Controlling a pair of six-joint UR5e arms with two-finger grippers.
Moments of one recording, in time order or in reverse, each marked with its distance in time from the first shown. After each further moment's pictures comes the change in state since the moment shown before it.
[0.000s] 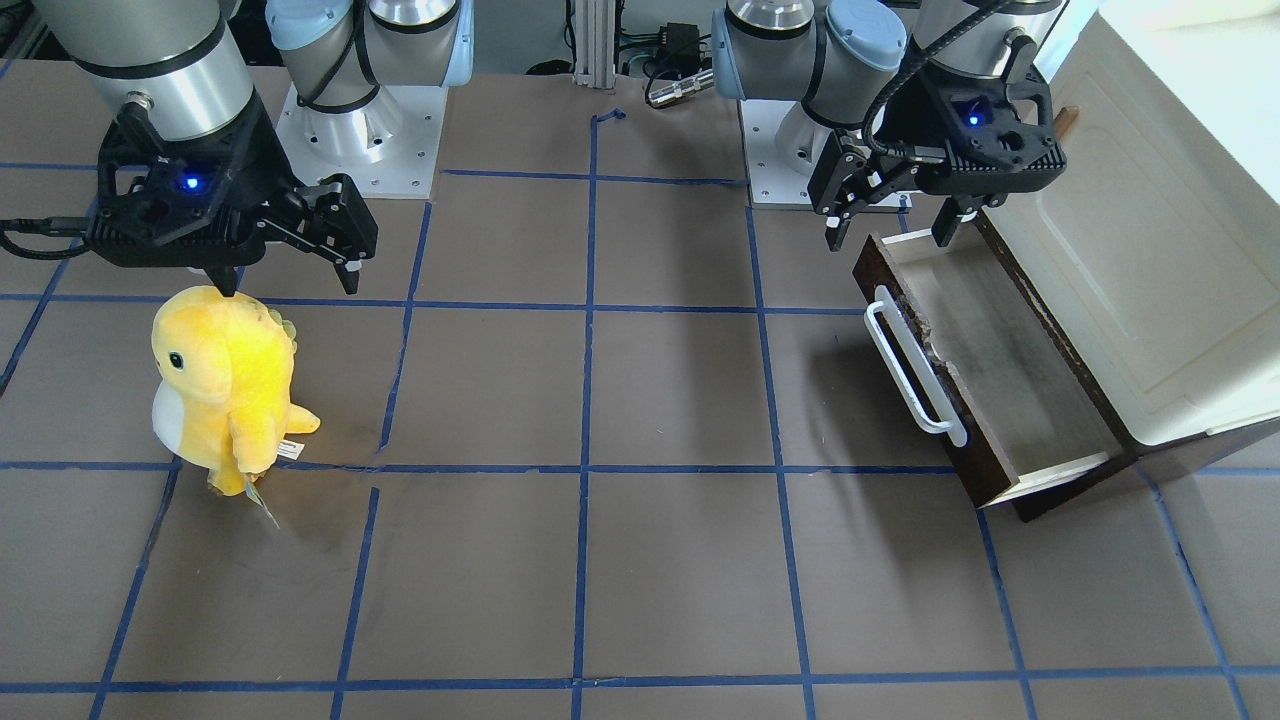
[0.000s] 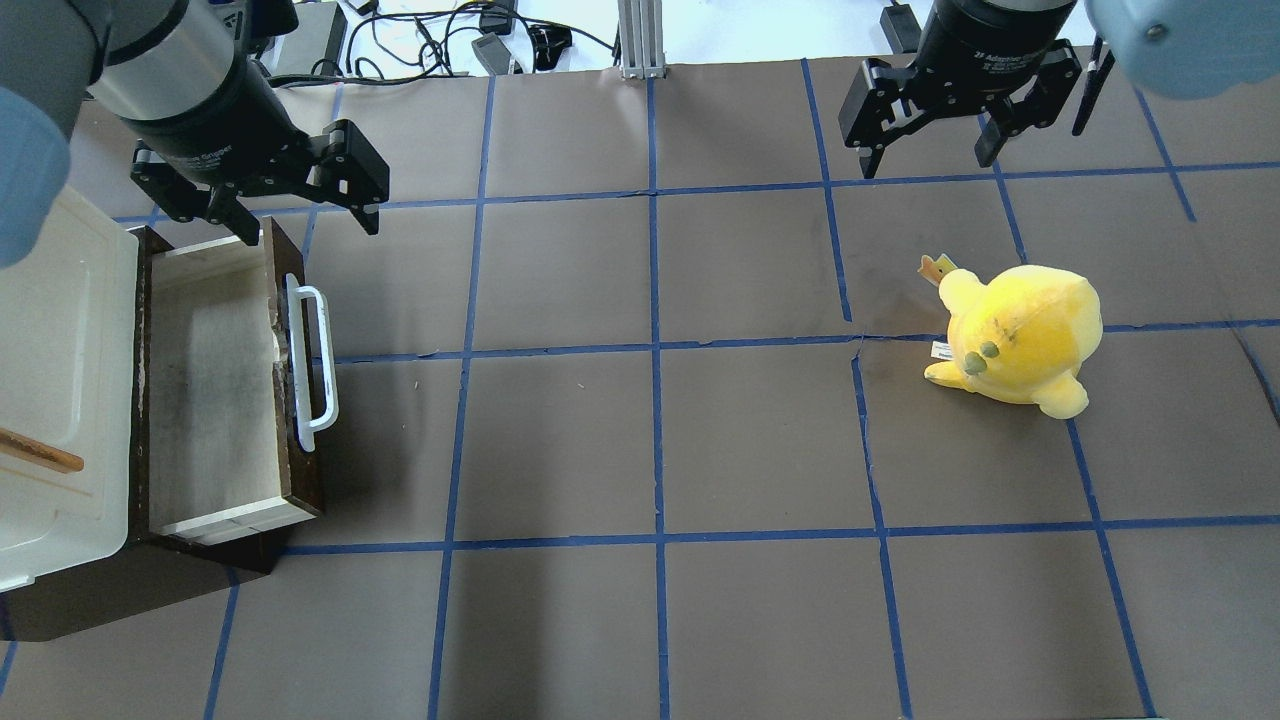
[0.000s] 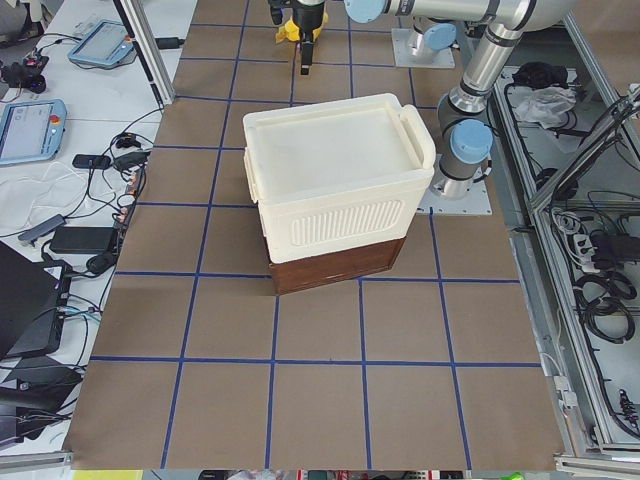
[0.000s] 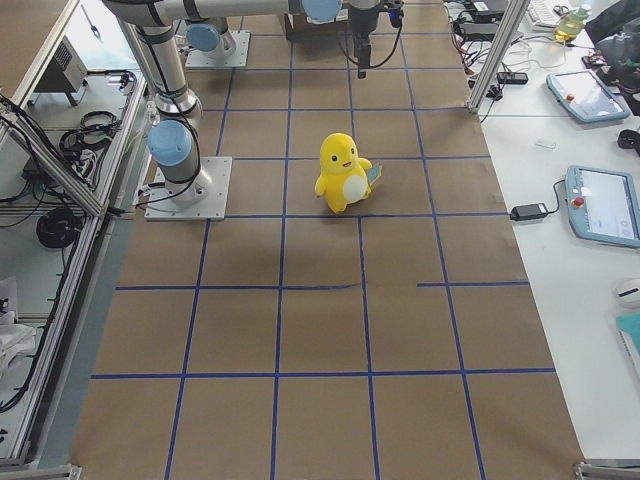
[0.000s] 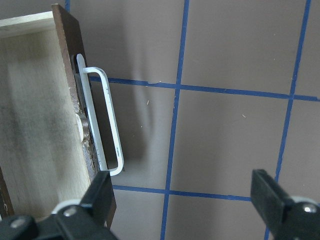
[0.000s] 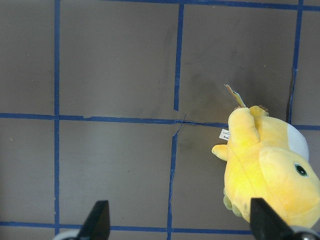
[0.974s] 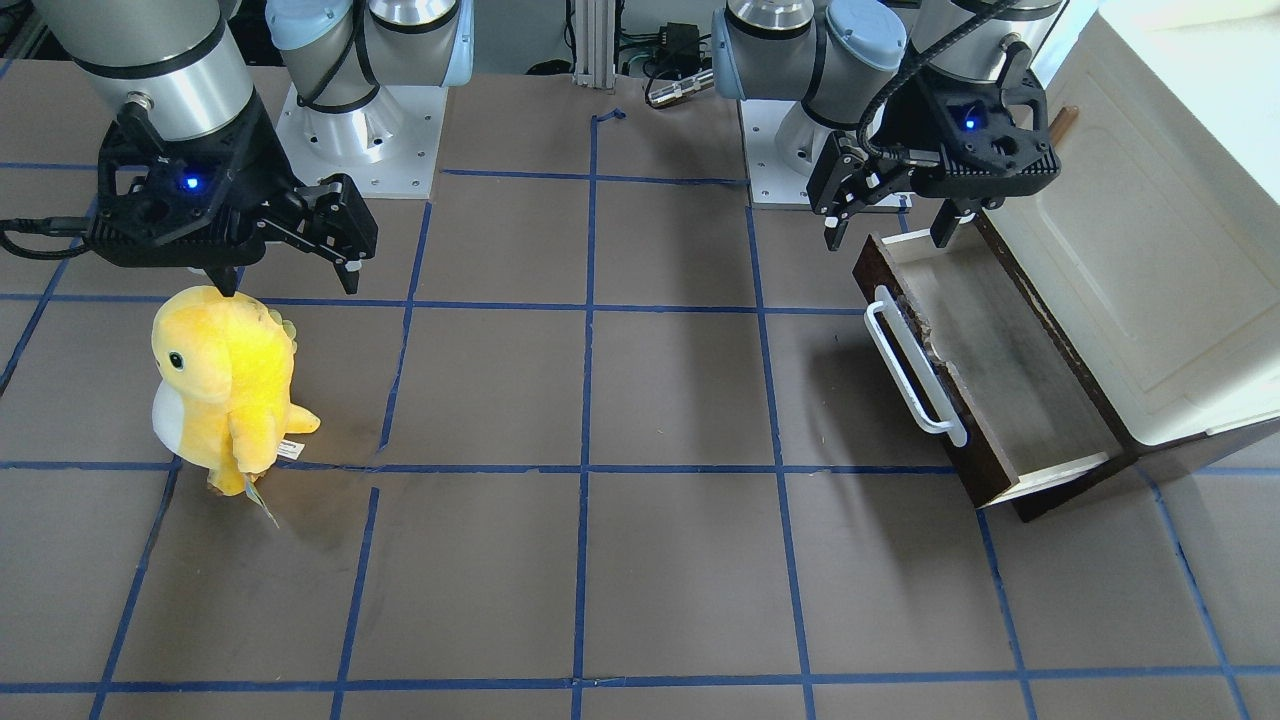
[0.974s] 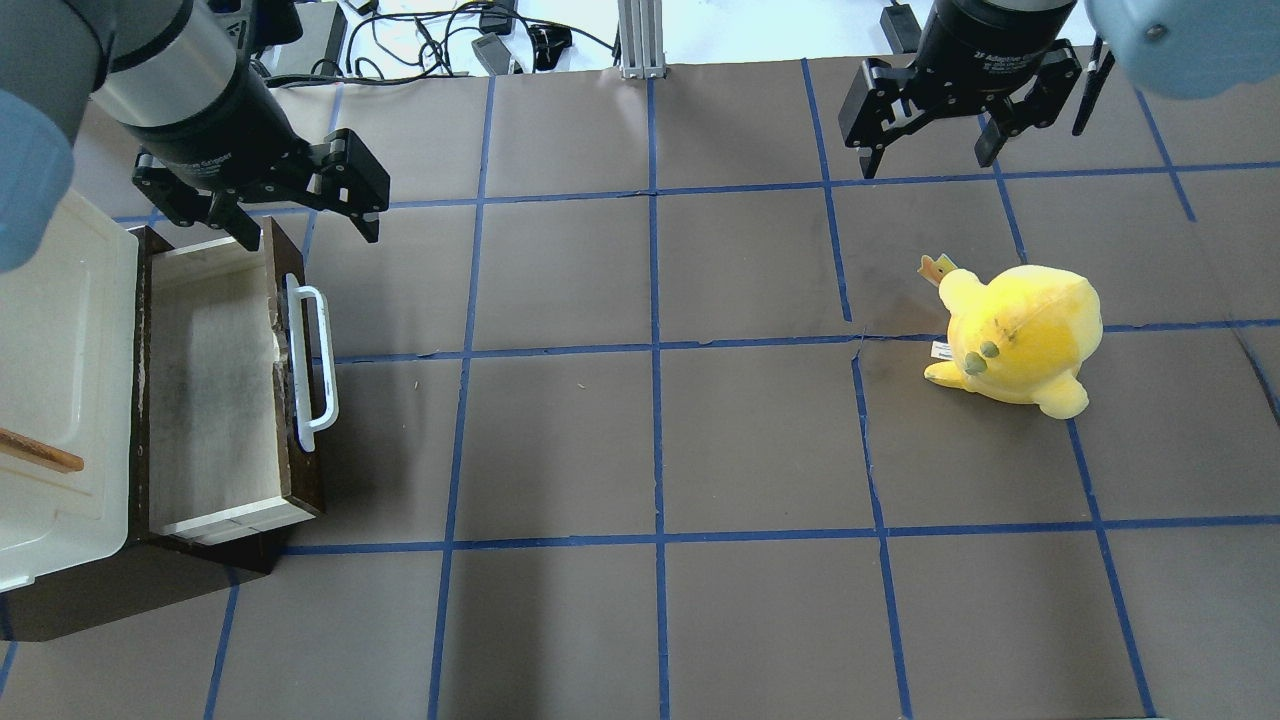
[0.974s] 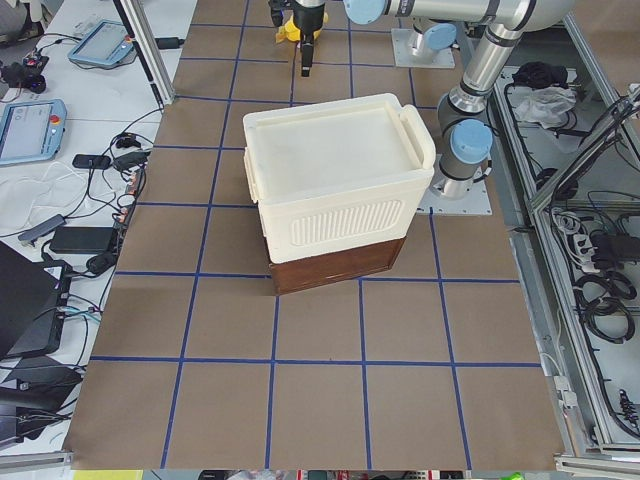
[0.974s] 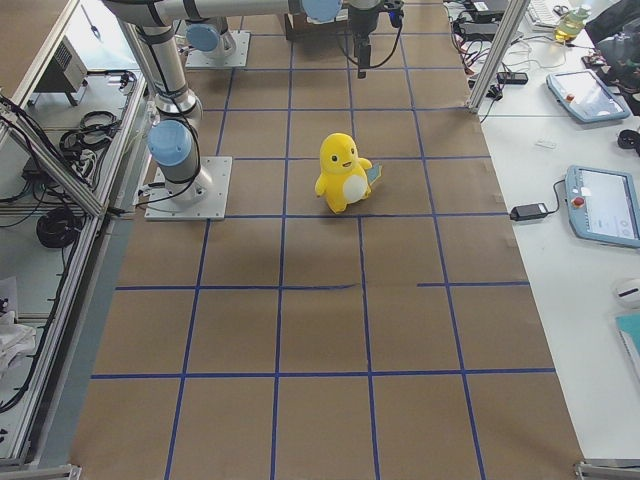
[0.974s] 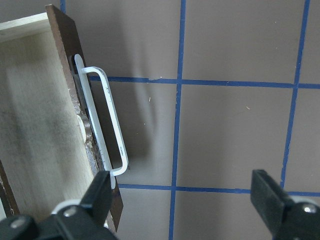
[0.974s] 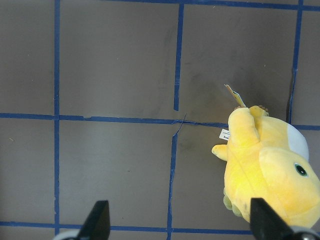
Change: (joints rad) left arm 0.000 0.002 -0.010 -0.001 0.001 0.012; right arm 0.000 0.000 0.000 0.000 0.000 0.000
